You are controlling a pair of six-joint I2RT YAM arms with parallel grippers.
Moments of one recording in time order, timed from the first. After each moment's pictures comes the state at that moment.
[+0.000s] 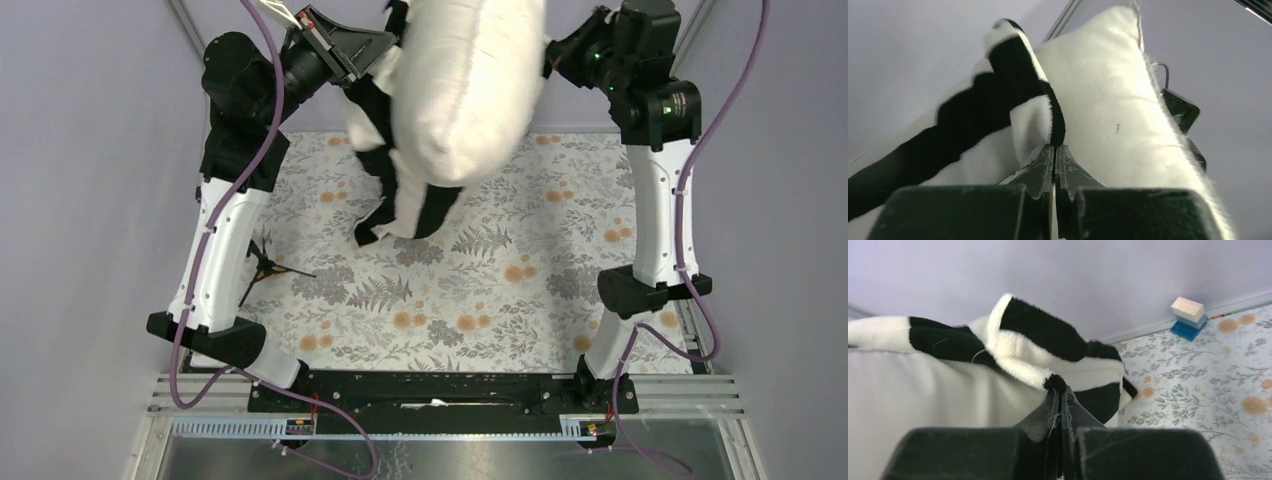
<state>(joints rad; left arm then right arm) -0.31 1.51 2.06 -0.20 0.46 -0.81 0.29 1.87 2.70 -1.04 0.05 0.64</state>
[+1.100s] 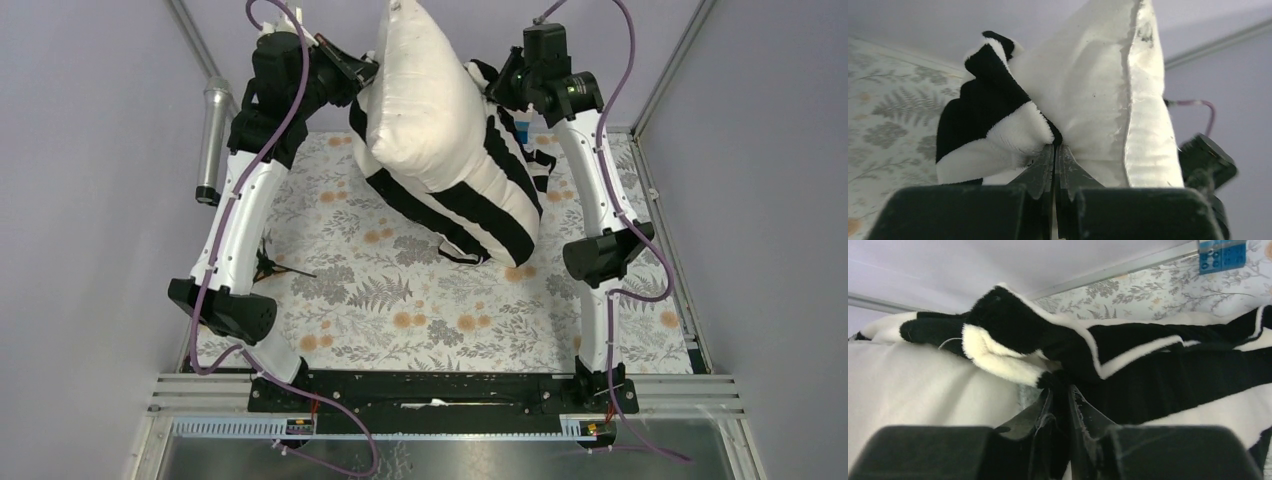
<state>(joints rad) -0.30 1.65 2.10 -0.54 0.19 -0.92 0.33 2.15 2.66 -0.99 0.01 0.67</state>
